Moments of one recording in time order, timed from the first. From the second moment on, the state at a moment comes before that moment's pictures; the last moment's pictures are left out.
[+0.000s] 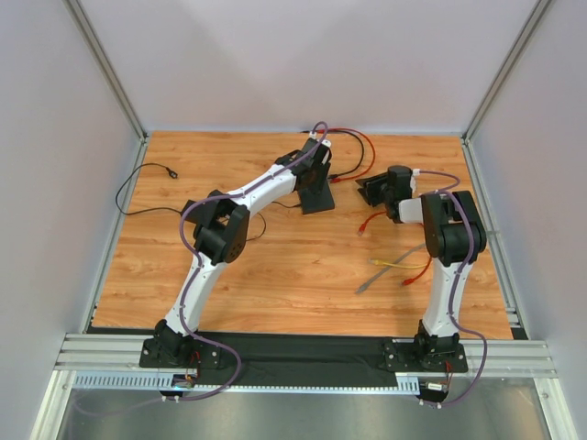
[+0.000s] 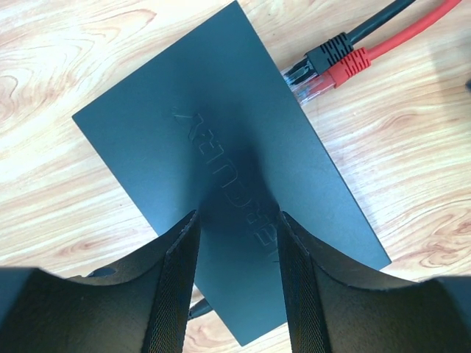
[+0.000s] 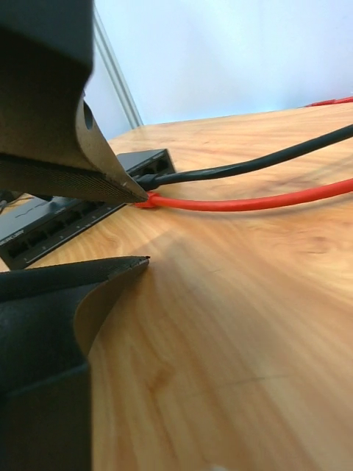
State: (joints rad) left arm -0.65 2.42 2.10 -0.56 -0.17 -0.23; right arm 0.12 2.09 1.08 0.45 -0.13 1.35
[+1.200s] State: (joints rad) left arm -0.65 2.41 2.06 -0.49 -0.16 -0.23; right arm 0.07 2.23 1.32 0.34 -0.18 1.30
